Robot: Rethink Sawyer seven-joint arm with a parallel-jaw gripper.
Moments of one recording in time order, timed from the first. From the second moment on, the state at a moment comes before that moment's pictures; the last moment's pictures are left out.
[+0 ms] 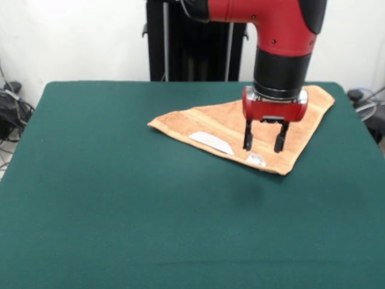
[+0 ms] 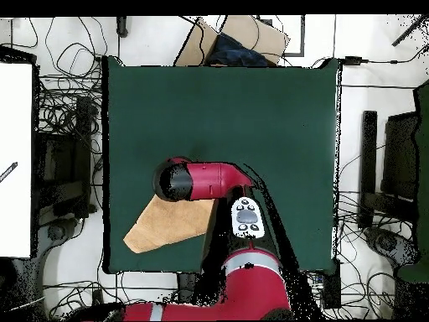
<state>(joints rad) -0.13 -0.55 0.06 1.69 -0.14 0.33 1.80</state>
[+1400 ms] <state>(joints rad) -0.04 -0.47 0.05 1.83 0.01 0.11 1.80</state>
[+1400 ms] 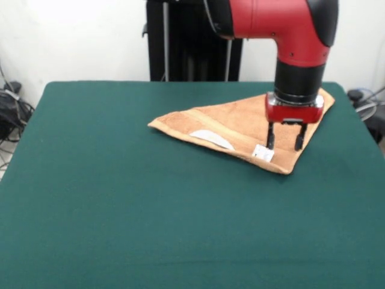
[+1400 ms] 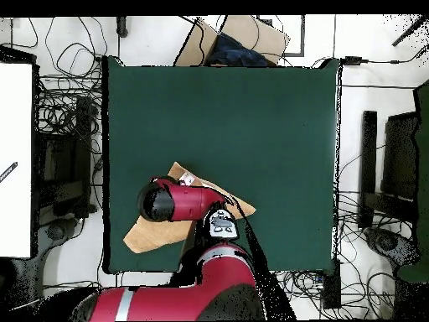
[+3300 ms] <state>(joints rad) 0.07 -0.41 0.00 1.87 0.14 -0.05 1.80</state>
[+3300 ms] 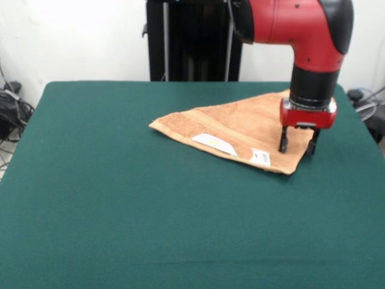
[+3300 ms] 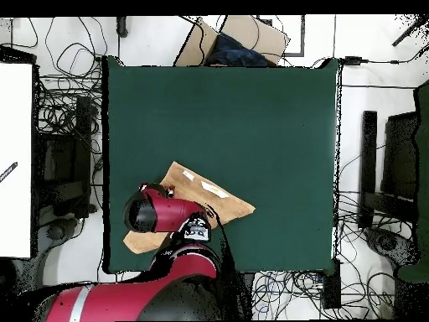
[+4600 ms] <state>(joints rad) 0.07 -0.51 -0.01 1.92 0.18 -0.01 1.80</state>
